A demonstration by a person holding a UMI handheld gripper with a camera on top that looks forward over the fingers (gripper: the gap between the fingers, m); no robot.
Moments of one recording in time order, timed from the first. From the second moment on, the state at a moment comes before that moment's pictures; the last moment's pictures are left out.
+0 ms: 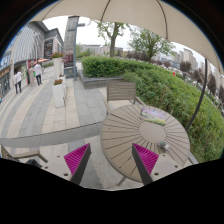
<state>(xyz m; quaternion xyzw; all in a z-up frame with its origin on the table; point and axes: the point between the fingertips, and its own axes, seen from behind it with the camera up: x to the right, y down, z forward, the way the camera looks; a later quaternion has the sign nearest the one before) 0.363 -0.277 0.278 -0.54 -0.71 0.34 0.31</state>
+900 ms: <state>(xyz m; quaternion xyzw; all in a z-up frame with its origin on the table) 0.311 0.015 0.148 -0.65 -0.58 0.27 0.42</state>
